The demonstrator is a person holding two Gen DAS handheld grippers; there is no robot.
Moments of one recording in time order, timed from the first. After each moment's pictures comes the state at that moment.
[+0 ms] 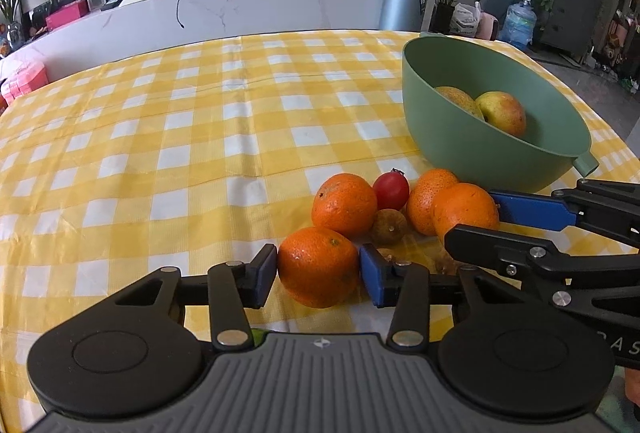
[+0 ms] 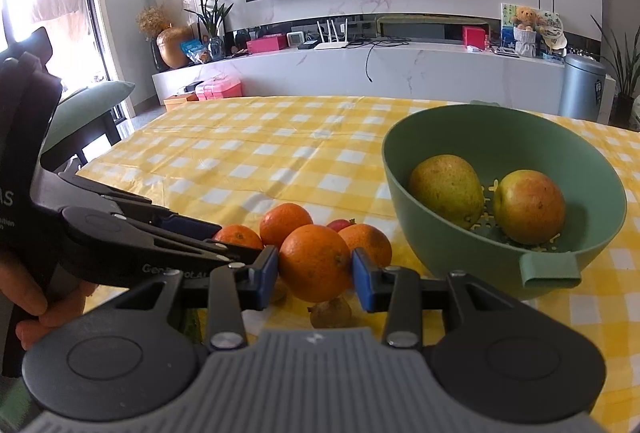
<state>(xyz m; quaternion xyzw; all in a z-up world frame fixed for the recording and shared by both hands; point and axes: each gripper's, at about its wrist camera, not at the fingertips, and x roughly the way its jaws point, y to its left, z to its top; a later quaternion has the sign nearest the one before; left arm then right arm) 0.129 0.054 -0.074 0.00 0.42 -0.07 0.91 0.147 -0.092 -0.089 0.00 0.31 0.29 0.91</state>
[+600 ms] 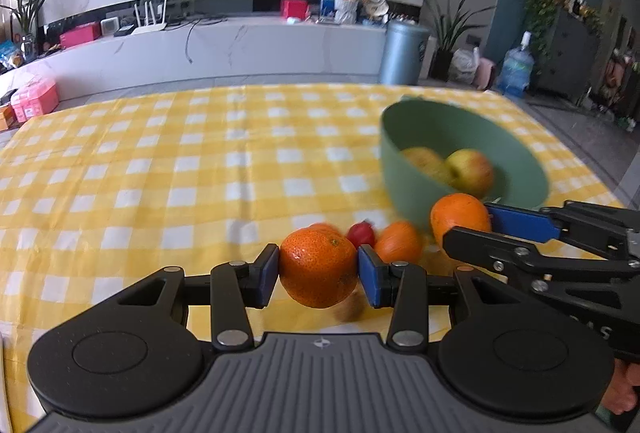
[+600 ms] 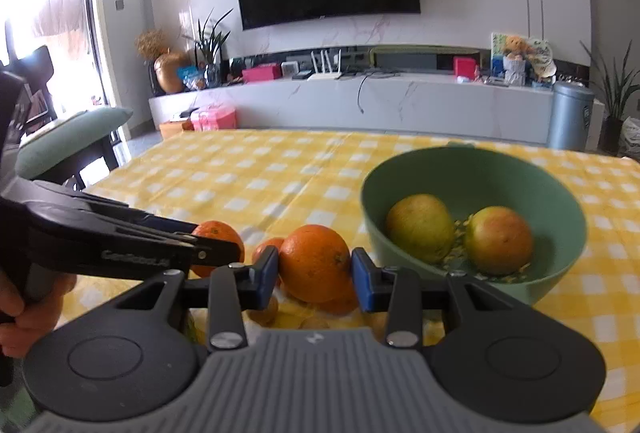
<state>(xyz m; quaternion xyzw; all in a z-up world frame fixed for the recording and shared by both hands) 0.102 0.046 -0.031 -0.03 0.35 -0.07 0.93 0.131 -0.114 -0.063 0.00 0.26 0.27 0.93</state>
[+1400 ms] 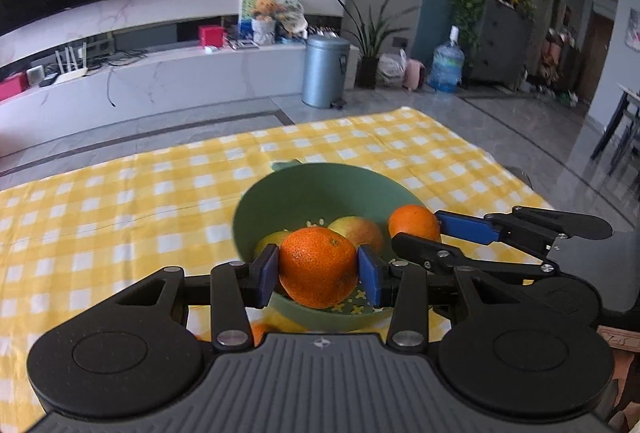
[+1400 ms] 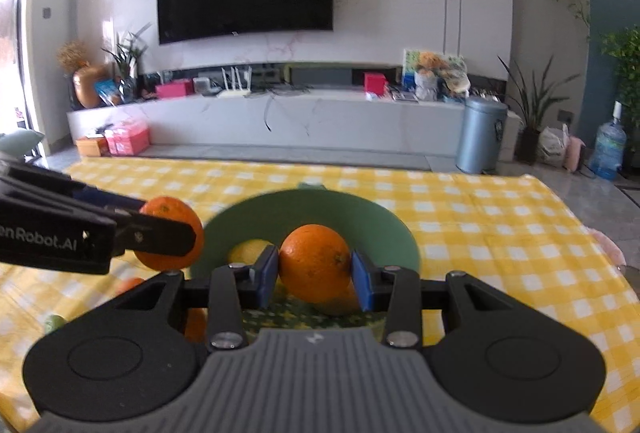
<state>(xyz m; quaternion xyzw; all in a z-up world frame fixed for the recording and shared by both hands) 0.160 -0.050 0.009 0.01 0.34 -0.17 0.93 0.172 -0.185 -0.036 -0.02 0.25 0.14 0.96</state>
